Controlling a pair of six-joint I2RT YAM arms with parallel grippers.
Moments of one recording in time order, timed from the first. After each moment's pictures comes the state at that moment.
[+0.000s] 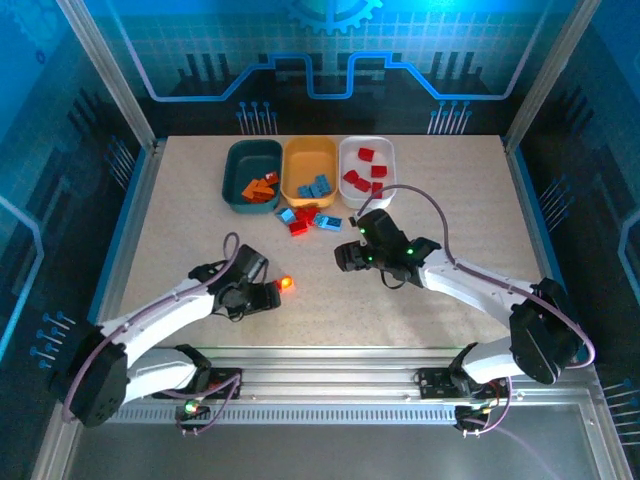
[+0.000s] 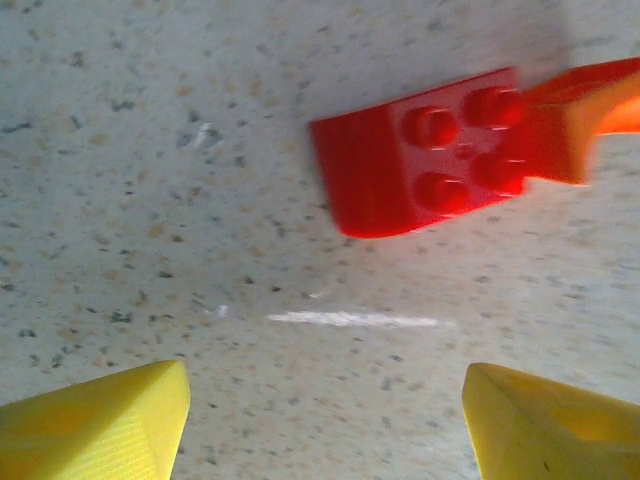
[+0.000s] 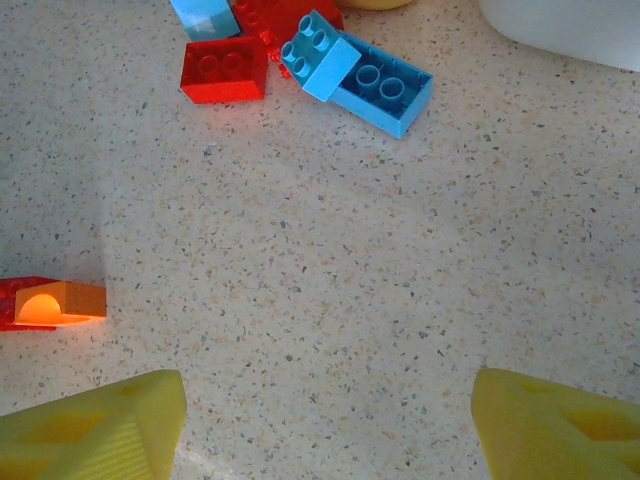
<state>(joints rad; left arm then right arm) -0.55 1.20 0.62 -0.73 0.02 -0.82 0.71 1.39 0.90 -0.35 0.08 0.37</state>
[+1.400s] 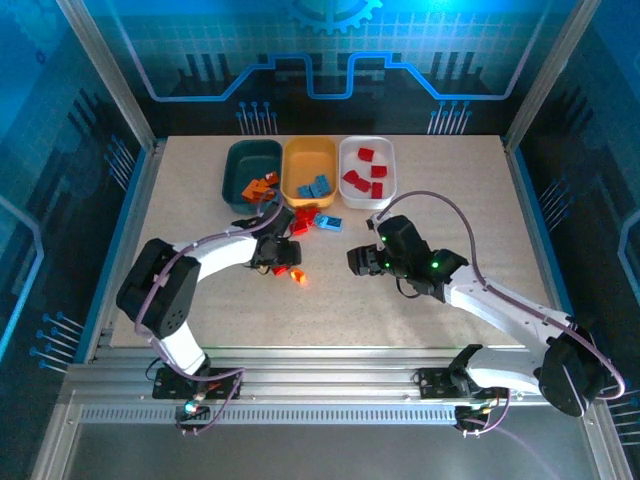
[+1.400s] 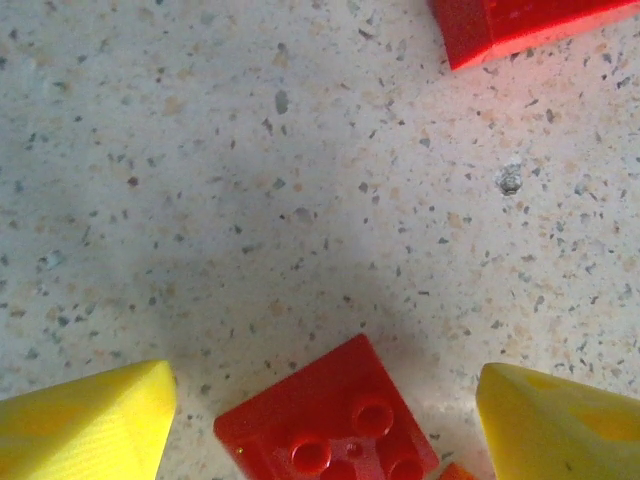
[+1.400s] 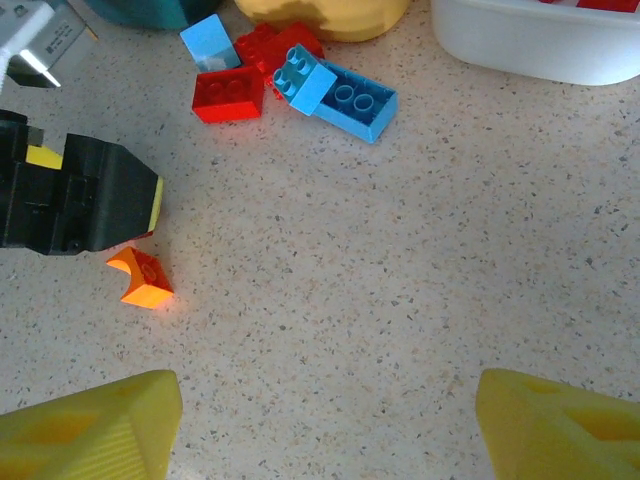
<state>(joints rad) -0.46 1.72 0.99 -0.50 -0.08 -0.59 0.68 1.18 0.82 -0.40 0.08 0.38</state>
